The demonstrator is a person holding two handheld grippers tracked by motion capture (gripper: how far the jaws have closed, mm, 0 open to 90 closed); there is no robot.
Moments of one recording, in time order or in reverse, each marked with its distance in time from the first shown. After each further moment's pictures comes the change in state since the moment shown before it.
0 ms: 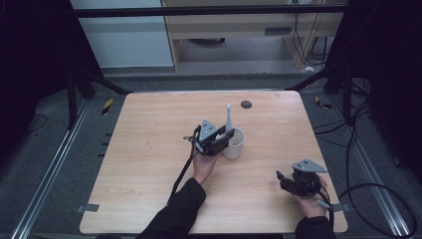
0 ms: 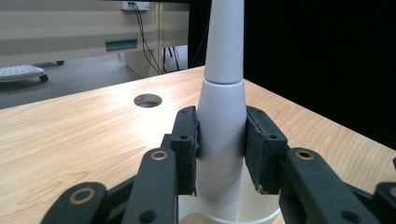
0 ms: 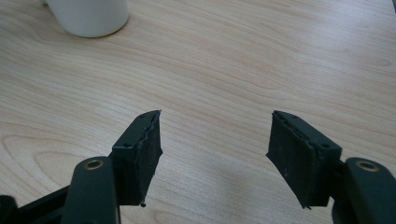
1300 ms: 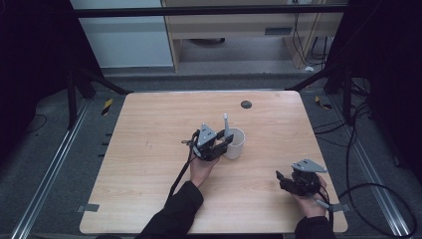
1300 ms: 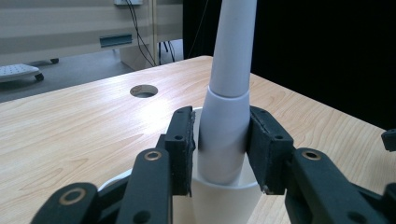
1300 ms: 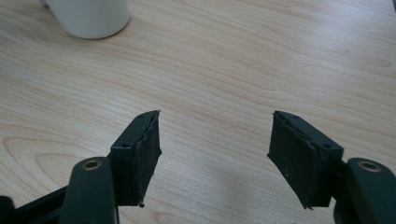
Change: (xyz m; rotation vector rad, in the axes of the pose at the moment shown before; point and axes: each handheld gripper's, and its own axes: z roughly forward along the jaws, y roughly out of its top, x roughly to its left) left arm -0.003 -0.009 -0.011 0.023 -0.017 0.036; right arm 0.001 0.001 0.000 -0.001 0.003 0.007
